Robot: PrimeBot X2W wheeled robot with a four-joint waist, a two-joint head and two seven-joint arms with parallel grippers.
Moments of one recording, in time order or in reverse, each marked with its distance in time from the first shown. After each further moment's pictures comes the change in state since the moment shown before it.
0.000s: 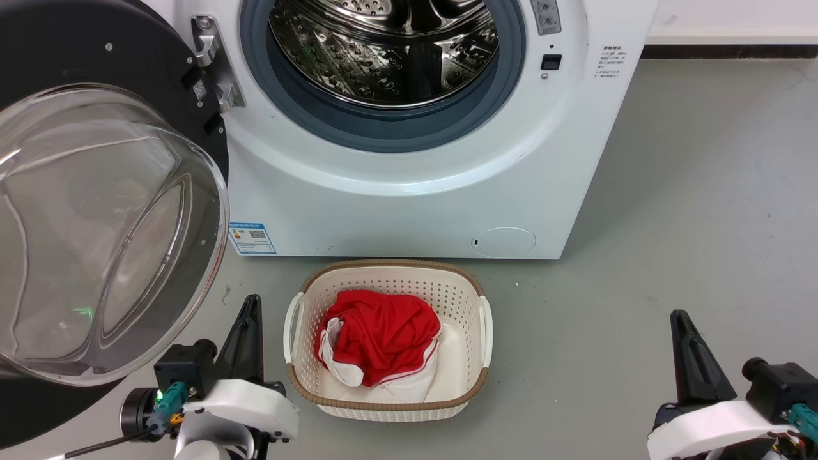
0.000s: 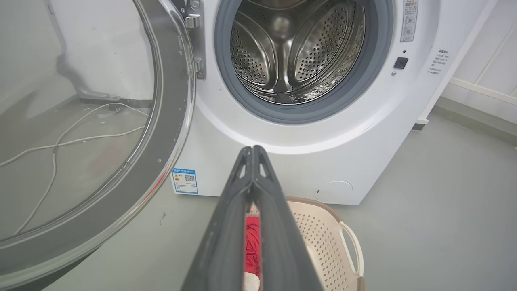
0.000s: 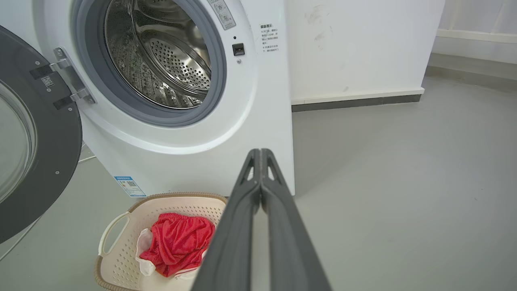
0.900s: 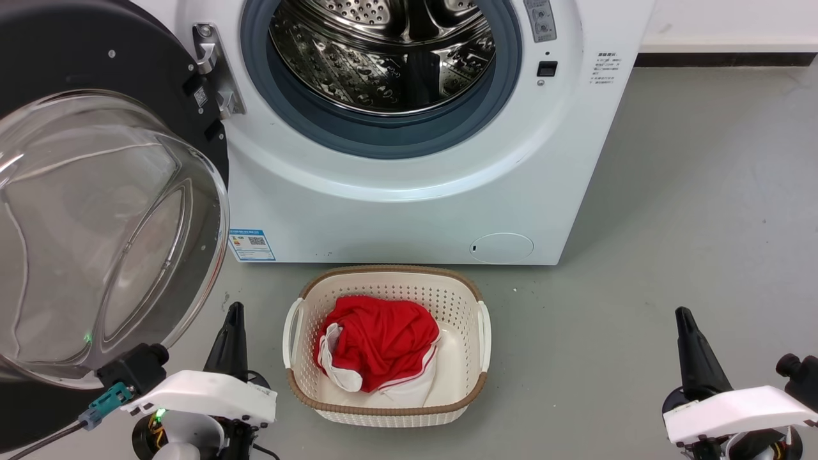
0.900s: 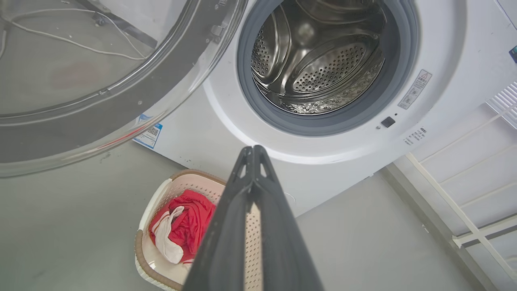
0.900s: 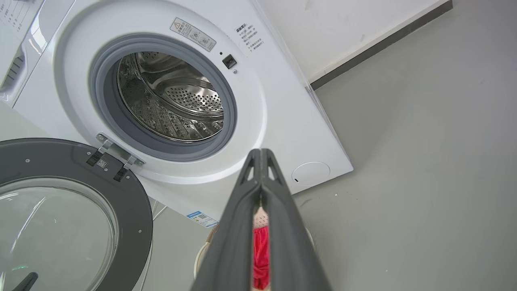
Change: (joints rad) left arm 0.000 -0.026 0.076 -0.002 -0.450 -0.051 0.116; right arm -0.039 -0.012 0.002 0.050 0.504 0.000 0.073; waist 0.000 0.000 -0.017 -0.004
